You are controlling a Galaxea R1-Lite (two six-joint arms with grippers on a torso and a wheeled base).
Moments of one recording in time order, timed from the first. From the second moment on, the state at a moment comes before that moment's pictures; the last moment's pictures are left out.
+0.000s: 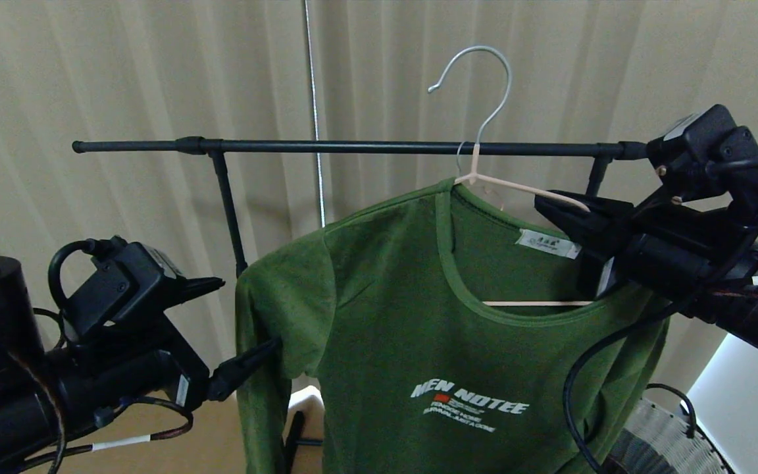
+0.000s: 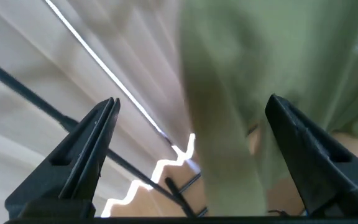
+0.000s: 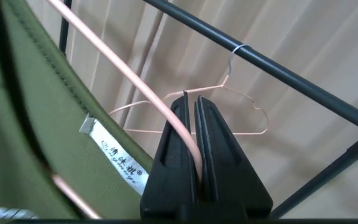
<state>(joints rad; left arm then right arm) -0.40 1.35 -0.43 -0.66 -0.17 0.41 0.58 1.44 -0.71 -0.75 -0.08 -0.31</state>
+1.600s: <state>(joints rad) -0.23 1.26 -0.34 -0.72 -0.18 0.37 0.43 1.44 -0.72 -0.63 -0.13 -0.35</state>
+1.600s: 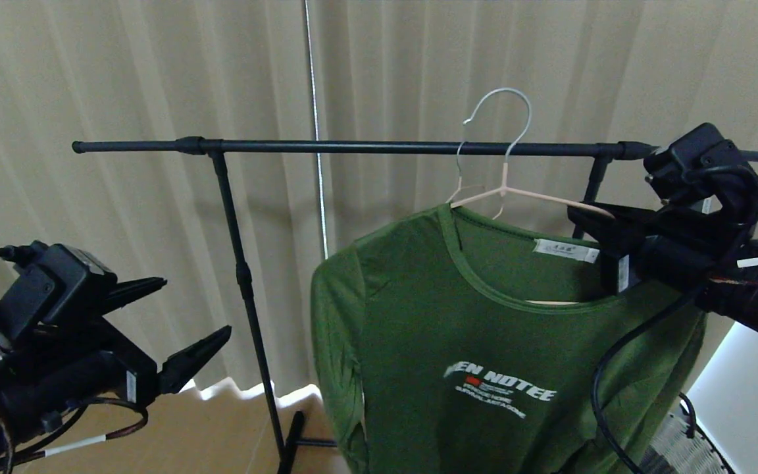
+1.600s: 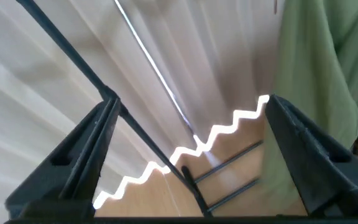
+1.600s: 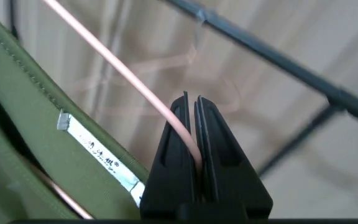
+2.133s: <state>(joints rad) -0.22 1.12 -0.21 -0.73 -0.19 0.32 0.37 1.41 -0.69 -0.54 -0.25 -0.35</state>
